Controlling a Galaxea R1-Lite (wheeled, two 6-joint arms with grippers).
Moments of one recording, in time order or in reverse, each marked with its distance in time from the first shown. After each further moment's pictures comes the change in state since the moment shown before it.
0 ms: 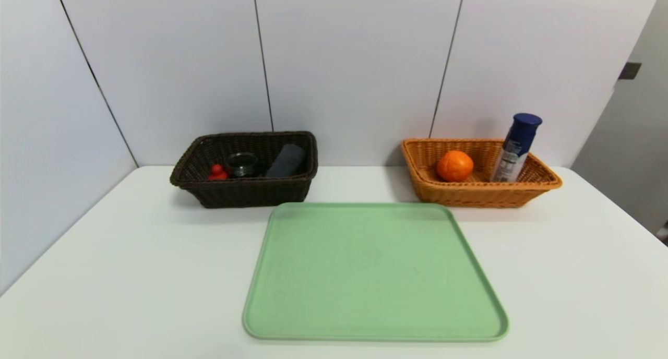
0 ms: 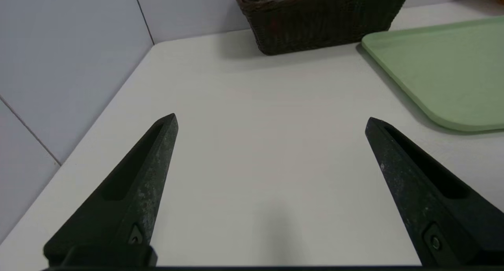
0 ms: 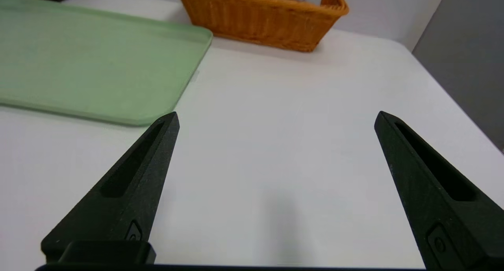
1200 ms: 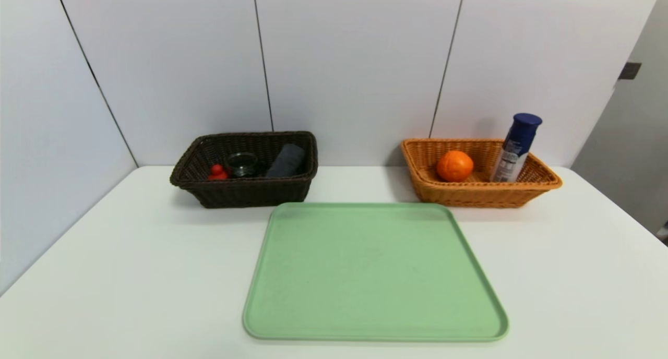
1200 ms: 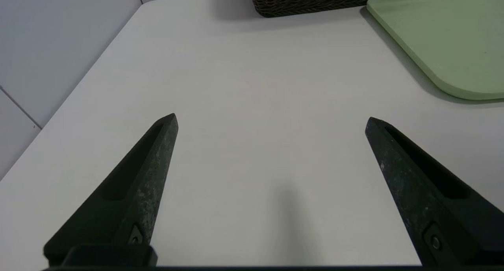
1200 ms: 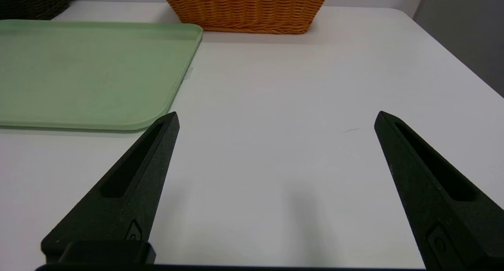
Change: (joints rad) left arm 0.000 0.000 0.000 0.092 0.006 -0.032; right arm 0.000 0.000 0.000 0.017 -0.051 0.128
